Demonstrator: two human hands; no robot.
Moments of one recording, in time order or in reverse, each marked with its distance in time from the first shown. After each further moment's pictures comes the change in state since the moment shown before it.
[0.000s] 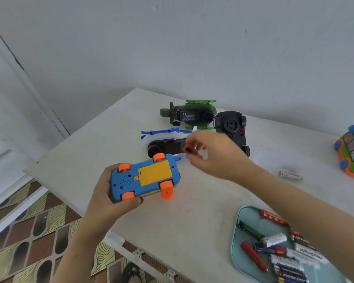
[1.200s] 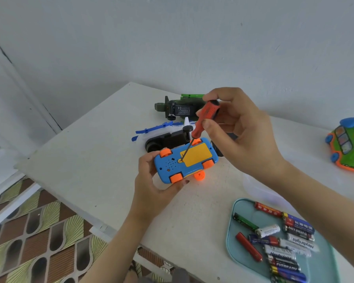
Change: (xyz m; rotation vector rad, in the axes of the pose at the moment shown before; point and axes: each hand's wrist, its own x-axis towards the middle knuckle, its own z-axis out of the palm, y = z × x) left_hand 0.023 -0.023 0.087 0.142 0.069 0.384; right_hand -0.029 -0.038 -0.046 0.511 0.376 -0.146
